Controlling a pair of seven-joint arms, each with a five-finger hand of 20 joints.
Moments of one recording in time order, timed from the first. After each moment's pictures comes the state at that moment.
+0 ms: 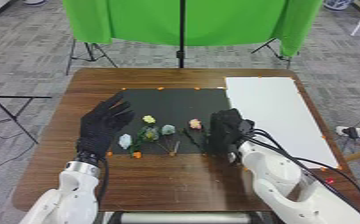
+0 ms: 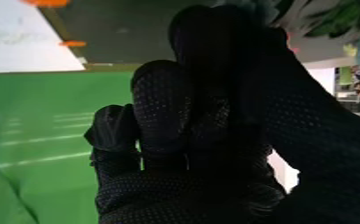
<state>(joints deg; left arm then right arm) 112.8 -61.5 -82.3 -117.6 36.0 8.3 11.3 -86.2 -50.8 55.6 -109.7 -141.5 -6.5 17.1</state>
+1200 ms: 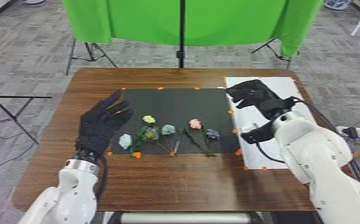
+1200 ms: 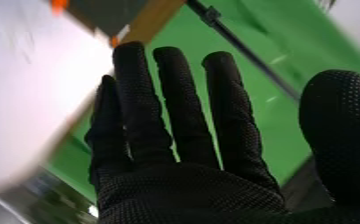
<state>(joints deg) 111.8 -62.9 -83.6 -116.0 36.9 7.0 9.8 -92.1 -61.9 81.4 -116.3 -96.4 -8.0 27.3</state>
